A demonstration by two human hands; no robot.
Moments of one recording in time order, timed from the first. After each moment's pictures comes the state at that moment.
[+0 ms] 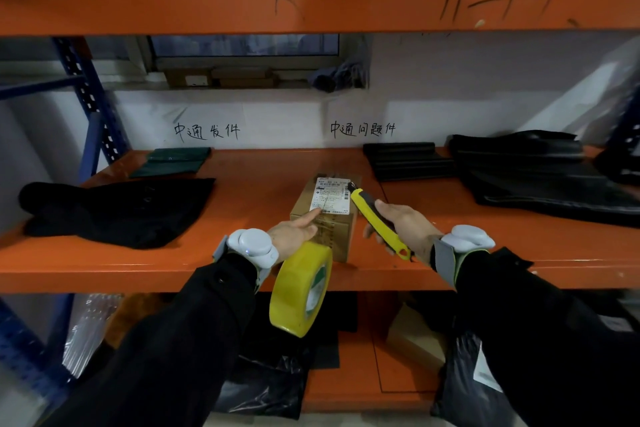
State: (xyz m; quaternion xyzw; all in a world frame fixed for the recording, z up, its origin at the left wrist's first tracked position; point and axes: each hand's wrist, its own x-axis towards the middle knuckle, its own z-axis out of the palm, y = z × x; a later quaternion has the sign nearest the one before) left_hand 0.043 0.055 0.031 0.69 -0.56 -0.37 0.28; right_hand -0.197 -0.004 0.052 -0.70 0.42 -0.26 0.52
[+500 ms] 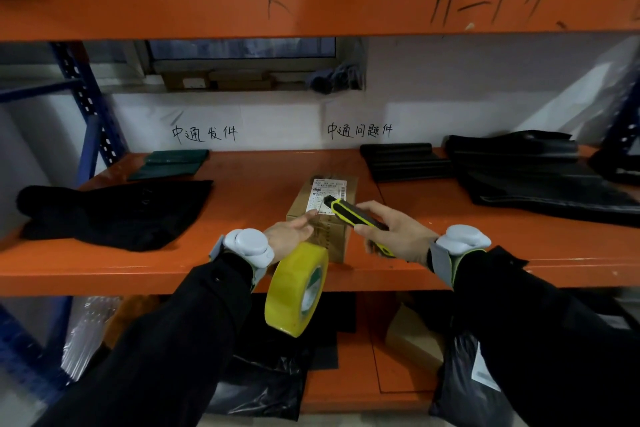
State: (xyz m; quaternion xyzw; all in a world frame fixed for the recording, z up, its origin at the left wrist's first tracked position) left_hand 0.044 0.052 0.034 0.70 -0.59 -0.33 0.23; right_hand -0.201 0.004 0.058 -0.80 0.36 -0.19 0.45
